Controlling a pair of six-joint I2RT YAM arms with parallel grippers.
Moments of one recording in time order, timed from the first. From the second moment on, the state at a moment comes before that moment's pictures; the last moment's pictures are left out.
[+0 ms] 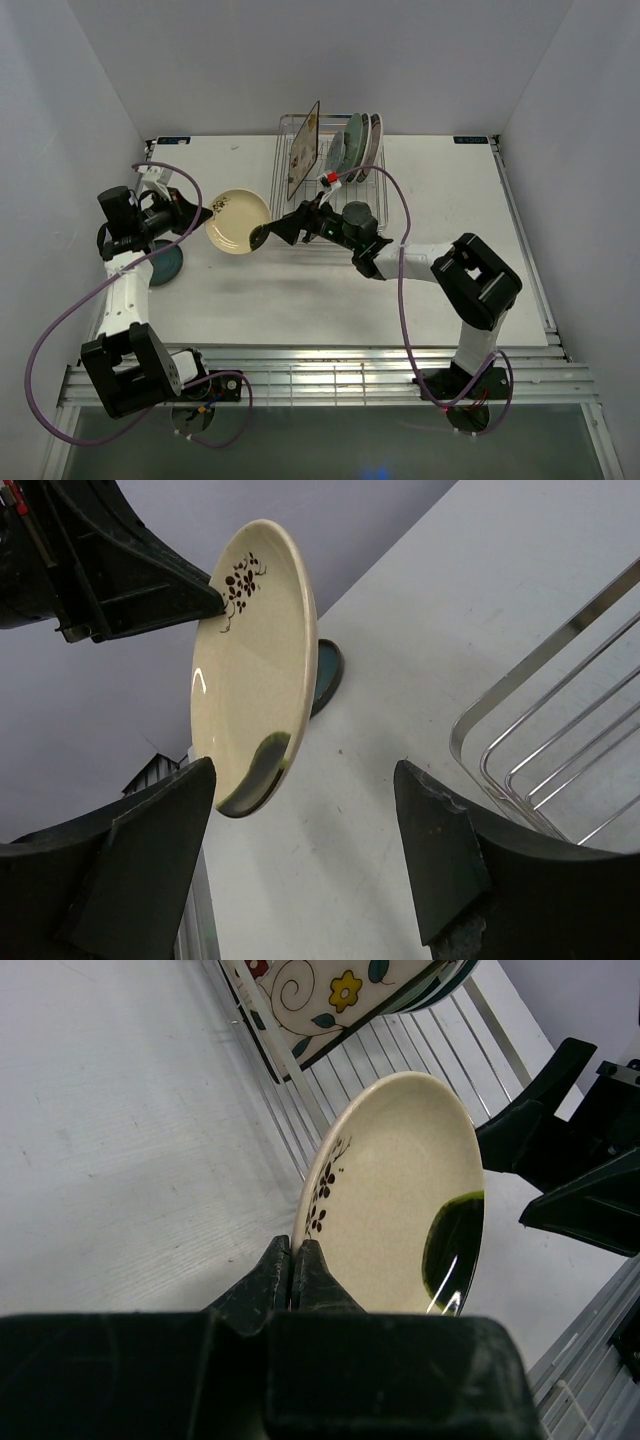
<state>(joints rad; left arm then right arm) 0.34 1.21 0.89 -0.16 0.97 -0.02 0.81 1.80 0.97 0.91 -0.31 0.64</state>
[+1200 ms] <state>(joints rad) 0.33 1.20 0.87 -0.15 1.01 -0.03 0.84 1.90 1.11 0.81 -0.28 0.67</state>
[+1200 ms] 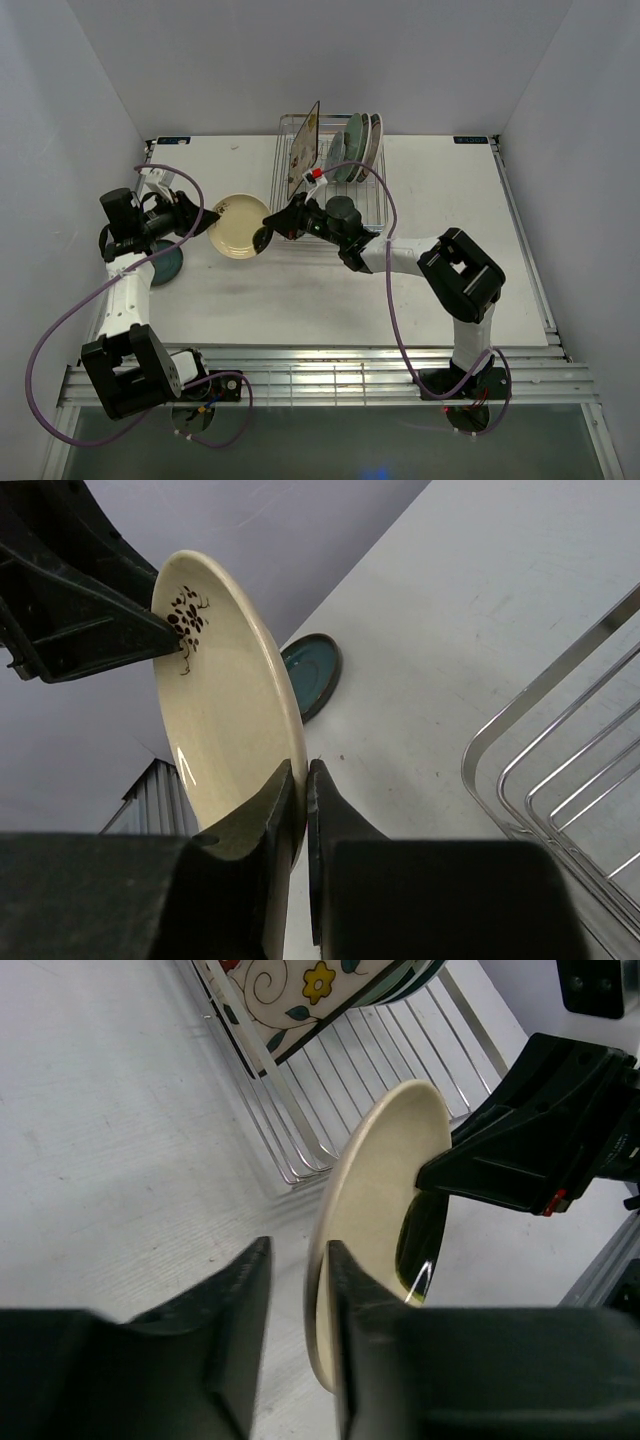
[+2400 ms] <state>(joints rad) 0.33 1.13 0.84 -0.10 0.89 -0.04 0.85 1.59 1.01 0.52 0.10 0.46</state>
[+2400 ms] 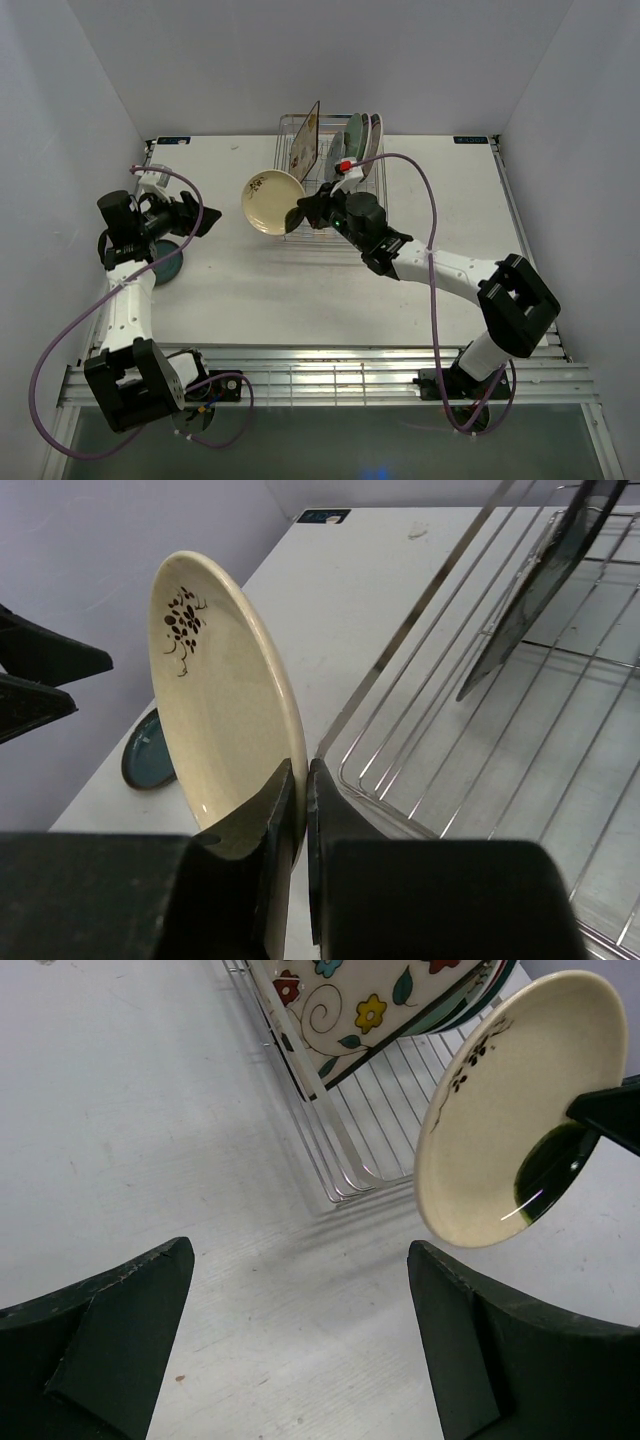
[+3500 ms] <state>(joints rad) 0.24 1.16 0.83 -0.08 0.59 0.02 0.85 1.44 1.30 0.13 0.76 0.31</state>
